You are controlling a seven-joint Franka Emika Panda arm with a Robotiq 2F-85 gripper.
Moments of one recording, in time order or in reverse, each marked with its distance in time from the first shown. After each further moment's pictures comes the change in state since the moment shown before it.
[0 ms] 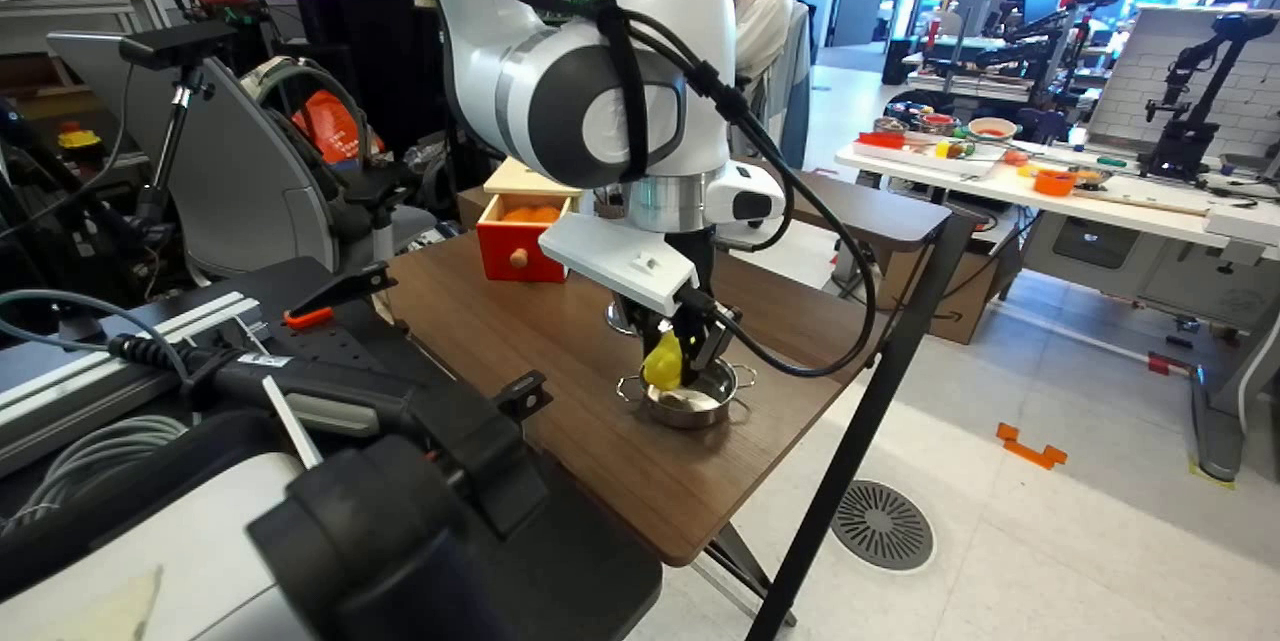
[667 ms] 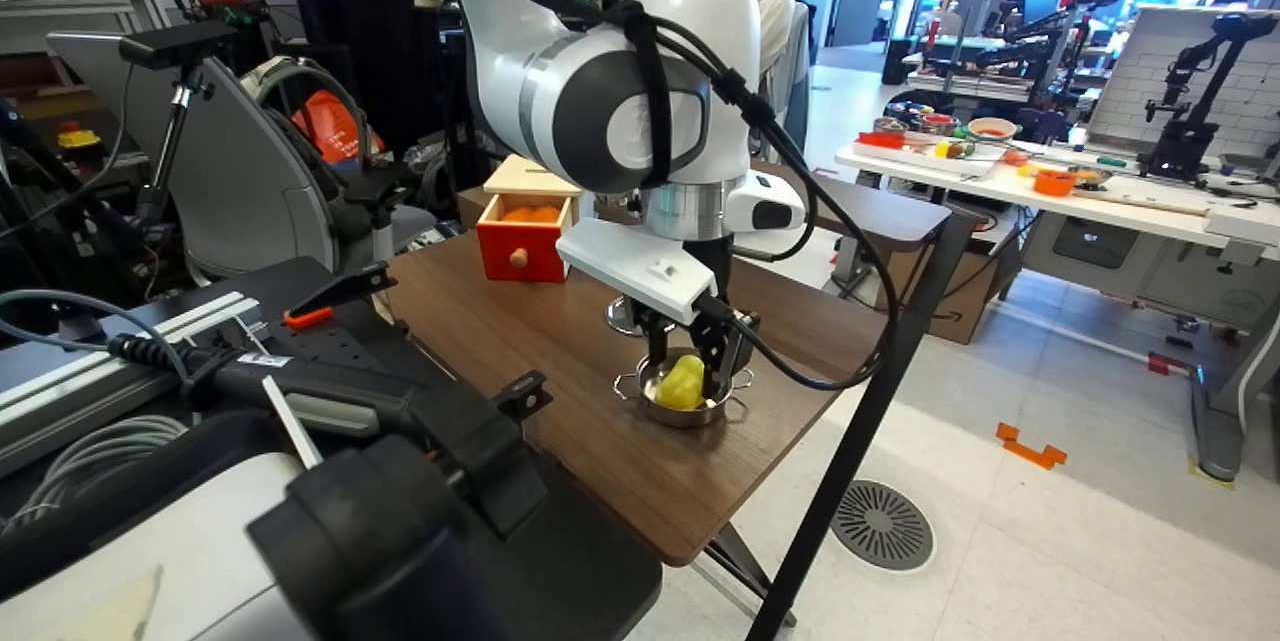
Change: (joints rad) arm -0.021 0.023 -0.002 0.044 0.003 -0.044 0.000
